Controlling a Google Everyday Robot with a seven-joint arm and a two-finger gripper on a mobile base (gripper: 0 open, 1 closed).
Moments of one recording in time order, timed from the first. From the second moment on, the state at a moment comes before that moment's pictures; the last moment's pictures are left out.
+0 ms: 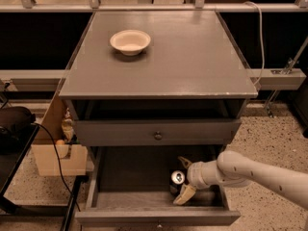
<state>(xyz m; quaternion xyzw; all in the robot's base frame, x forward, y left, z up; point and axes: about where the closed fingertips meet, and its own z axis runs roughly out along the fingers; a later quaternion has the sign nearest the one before) 0.515 -0.096 0.407 -0.59 0.70 0.23 0.32</state>
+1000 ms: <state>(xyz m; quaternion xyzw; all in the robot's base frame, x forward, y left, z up) 0.545 -0.117 0.434 -0.63 0.69 0.20 0.29</state>
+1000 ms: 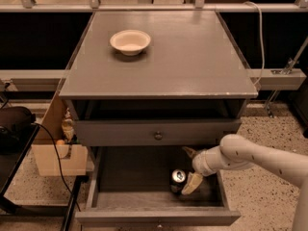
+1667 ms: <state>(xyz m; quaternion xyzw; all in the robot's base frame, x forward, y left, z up) 0.536 -0.156 0.457 -0.63 0.72 0.17 0.25</state>
